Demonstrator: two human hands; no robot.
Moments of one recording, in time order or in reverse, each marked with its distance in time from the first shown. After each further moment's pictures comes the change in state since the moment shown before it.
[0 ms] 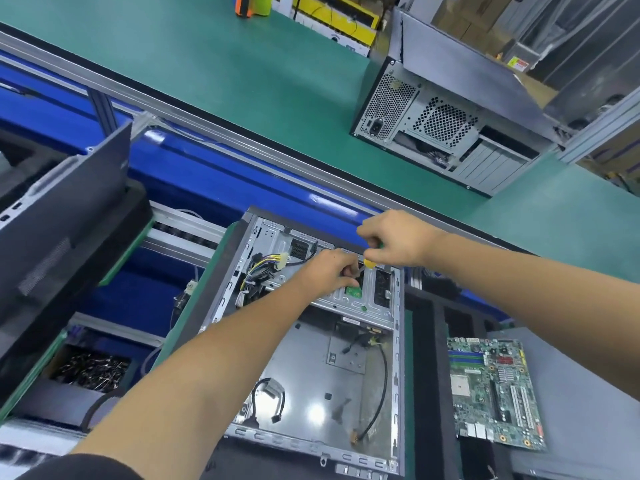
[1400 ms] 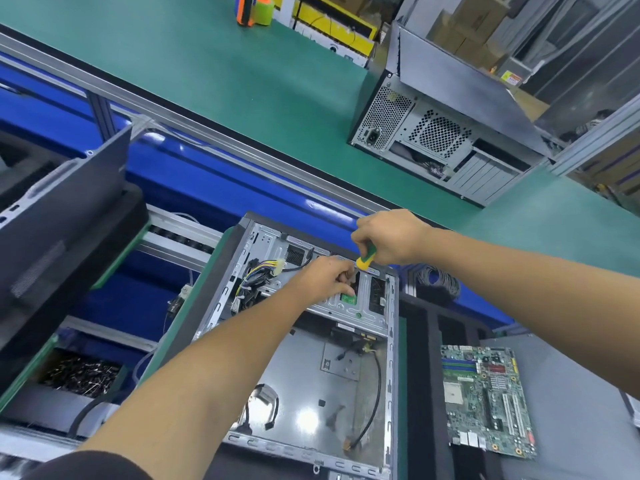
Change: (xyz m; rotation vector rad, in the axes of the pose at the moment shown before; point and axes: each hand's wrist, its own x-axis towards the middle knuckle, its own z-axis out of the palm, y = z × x) left_hand -0.001 0.005 -0.003 0.002 -0.034 -0.049; right_hand 0.015 0.001 -0.016 -0.217 -0.192 0.065
